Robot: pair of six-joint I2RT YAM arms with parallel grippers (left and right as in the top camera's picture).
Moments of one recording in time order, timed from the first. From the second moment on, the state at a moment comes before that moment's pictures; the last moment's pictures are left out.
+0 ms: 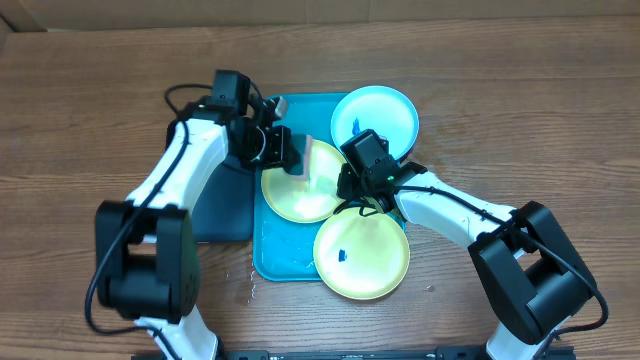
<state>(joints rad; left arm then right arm) -0.15 1.89 1.37 -0.78 0.59 -0.16 0.61 1.86 1.07 -0.30 -0.02 0.77</state>
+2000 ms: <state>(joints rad) 0.08 1.67 1.18 -0.91 -0.01 -0.23 0.61 1.86 1.07 -0.30 -0.02 0.77</state>
